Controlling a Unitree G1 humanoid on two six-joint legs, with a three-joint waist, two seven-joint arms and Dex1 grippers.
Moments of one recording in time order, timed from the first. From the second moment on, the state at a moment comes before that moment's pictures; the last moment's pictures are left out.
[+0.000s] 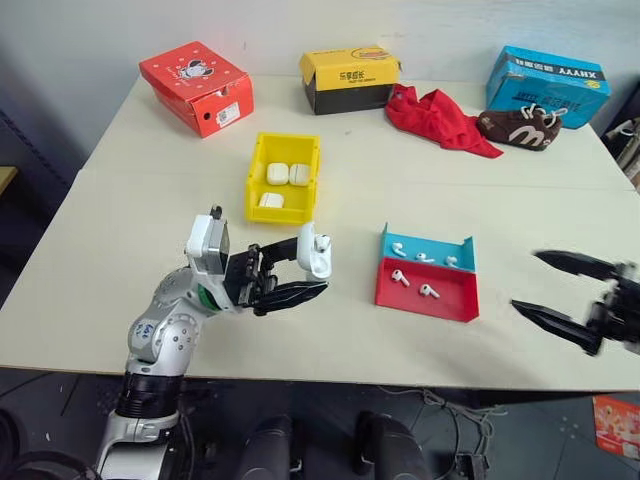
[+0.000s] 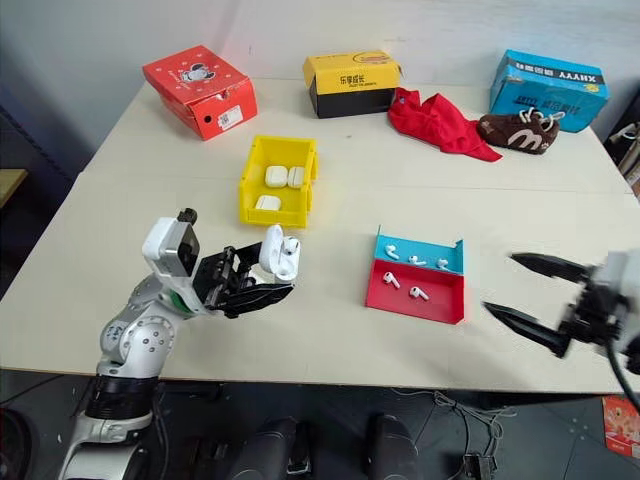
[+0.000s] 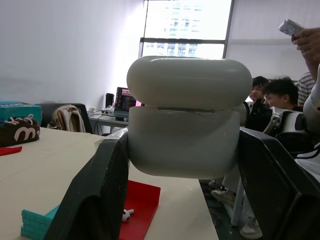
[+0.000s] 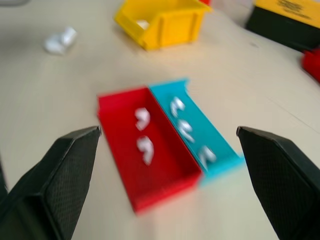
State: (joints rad) left arm -0.37 0.37 0.05 -0.14 -0.78 0.33 -1.18; right arm 0.20 -0.94 -0.66 0.01 0.52 0.08 1.25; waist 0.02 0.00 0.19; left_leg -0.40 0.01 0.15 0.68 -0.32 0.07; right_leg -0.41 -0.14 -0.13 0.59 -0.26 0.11
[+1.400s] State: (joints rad) left arm -0.28 0.37 0.06 -0.25 -0.78 0.33 -1.08; right arm -0.98 -0.82 0.45 0.41 -0.07 0.71 1.24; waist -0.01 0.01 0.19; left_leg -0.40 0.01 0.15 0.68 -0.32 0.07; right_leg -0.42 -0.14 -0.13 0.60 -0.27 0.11
